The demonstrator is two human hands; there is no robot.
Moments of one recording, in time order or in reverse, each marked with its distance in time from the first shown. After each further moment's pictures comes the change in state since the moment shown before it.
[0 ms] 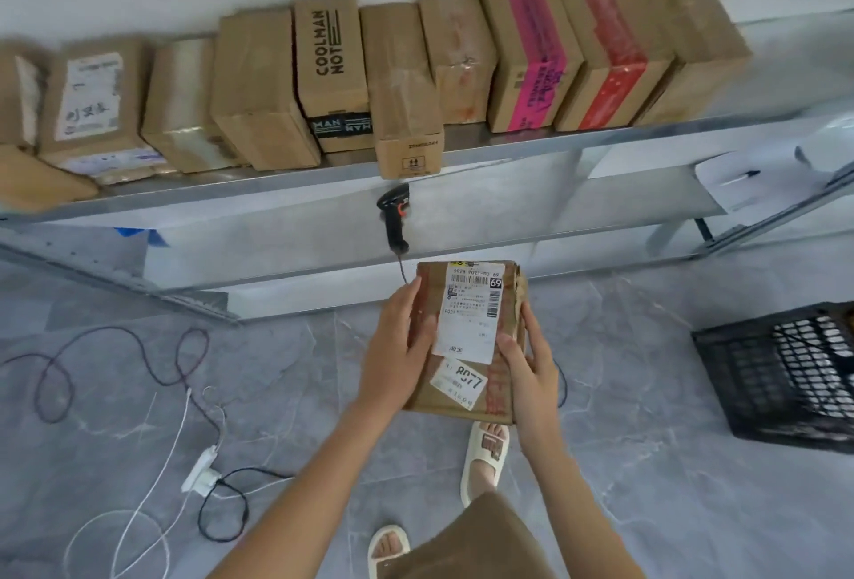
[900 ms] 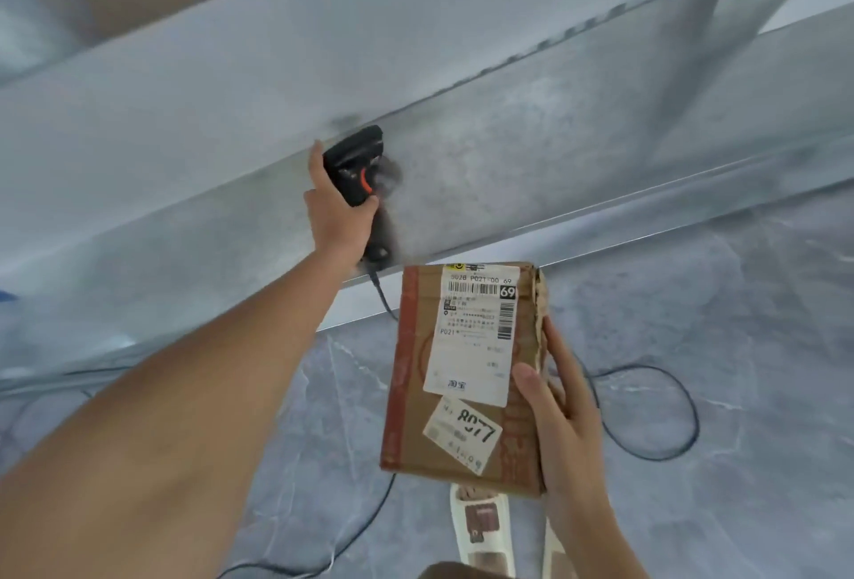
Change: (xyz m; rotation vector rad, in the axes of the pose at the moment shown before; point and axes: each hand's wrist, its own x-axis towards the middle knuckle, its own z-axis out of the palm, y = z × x) left_hand 0.399 -0.245 0.105 0.128 0.288 -0.195; right_hand 0.242 0.229 0.027 0.207 0.048 0.234
